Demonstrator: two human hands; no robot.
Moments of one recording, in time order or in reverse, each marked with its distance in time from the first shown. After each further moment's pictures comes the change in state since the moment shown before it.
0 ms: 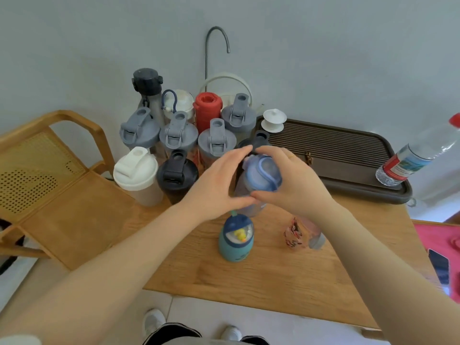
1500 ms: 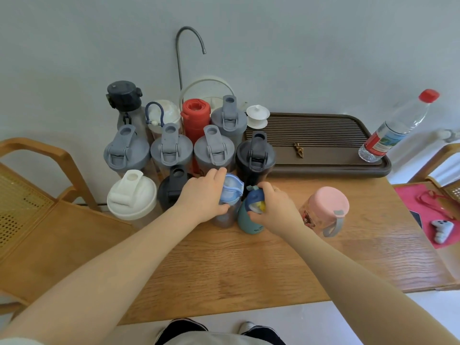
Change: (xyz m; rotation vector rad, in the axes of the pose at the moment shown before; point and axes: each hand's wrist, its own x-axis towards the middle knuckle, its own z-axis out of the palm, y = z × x) left_hand 0.020 -0.075 -0.014 0.676 -0.261 0.034; right_hand 0.009 0.007 0.105 -0.044 -0.037 0.523
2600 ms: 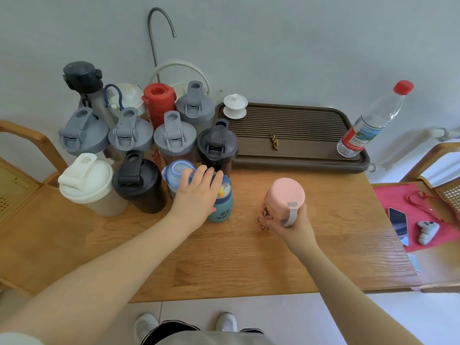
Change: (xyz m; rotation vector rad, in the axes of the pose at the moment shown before) left_hand 0.005 0.084 0.040 0.378 0.130 -0.041; right_hand -0.056 0.132 -0.014 0.708 0.134 0.260
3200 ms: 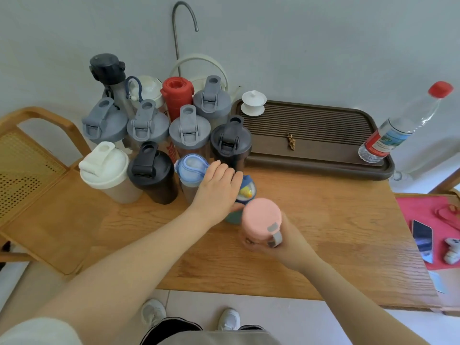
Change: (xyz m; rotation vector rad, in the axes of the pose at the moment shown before) left_hand 0.011 0.017 -0.014 -0.115 0.027 0.066; right_hand -0.008 -0.004 0.011 -0.197 -0.413 -0.223
